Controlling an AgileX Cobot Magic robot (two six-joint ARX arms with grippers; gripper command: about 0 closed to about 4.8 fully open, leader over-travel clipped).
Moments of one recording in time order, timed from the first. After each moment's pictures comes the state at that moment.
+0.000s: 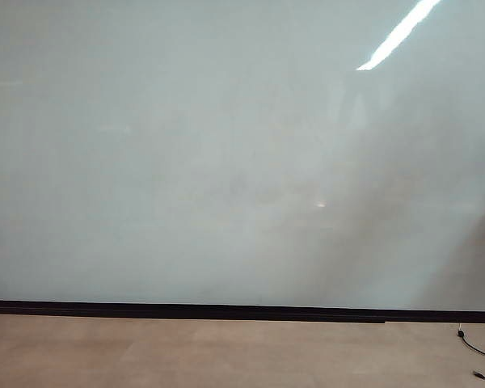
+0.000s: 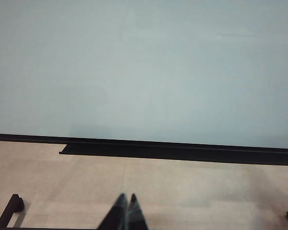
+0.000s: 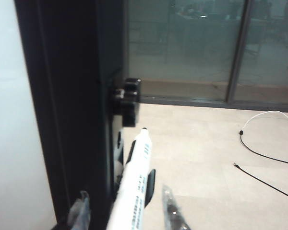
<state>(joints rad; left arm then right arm) 0.00 0.00 0.00 -0.14 0.02 -0.01 -0.53 1.97 0.64 1.40 -0.59 -0.01</state>
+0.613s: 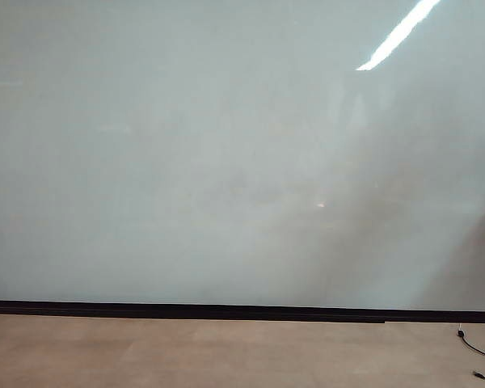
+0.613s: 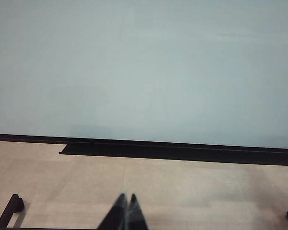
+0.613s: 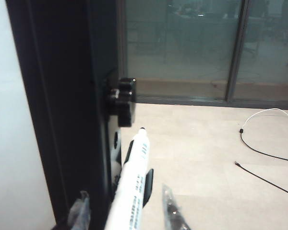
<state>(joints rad) 0.00 0.00 0.00 -0.14 0.02 -0.01 -0.53 1.97 0.64 1.40 -0.58 0.01</state>
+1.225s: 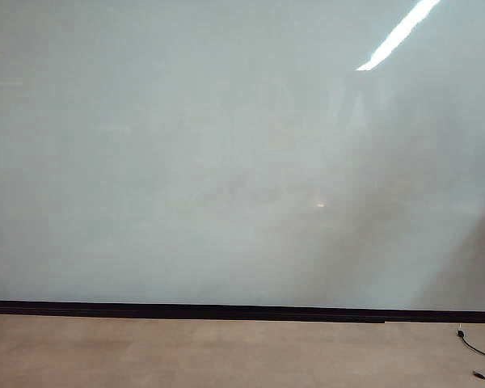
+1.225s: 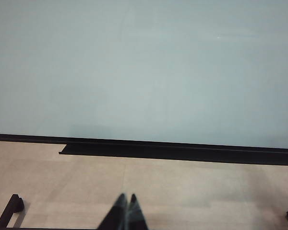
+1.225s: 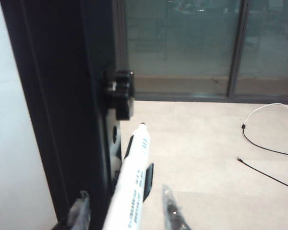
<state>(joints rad) 0.00 0.00 0.00 -0.14 0.02 -0.01 -0.53 1.97 0.63 1.39 -0.58 0.02</state>
